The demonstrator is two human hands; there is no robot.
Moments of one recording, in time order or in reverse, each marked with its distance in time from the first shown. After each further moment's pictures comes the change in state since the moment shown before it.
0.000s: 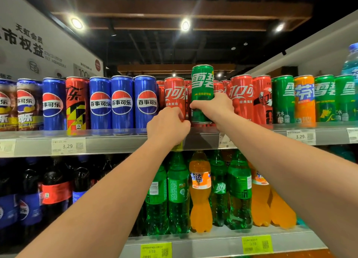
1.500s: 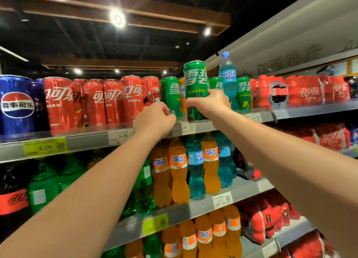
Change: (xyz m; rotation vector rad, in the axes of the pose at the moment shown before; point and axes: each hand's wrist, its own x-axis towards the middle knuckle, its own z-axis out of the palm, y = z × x) left_hand -0.043 0.212 0.073 -0.178 -0.145 0.077; right_hand -0.032 0.083 -0.252 -0.176 0.224 0.128
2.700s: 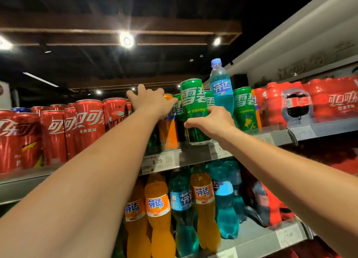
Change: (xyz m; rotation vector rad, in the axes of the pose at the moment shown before) left_hand 0.154 0.082 0.065 0.614 0.052 0.022; right_hand 0.122 0.075 -0.013 0.058 -0.146 -0.133
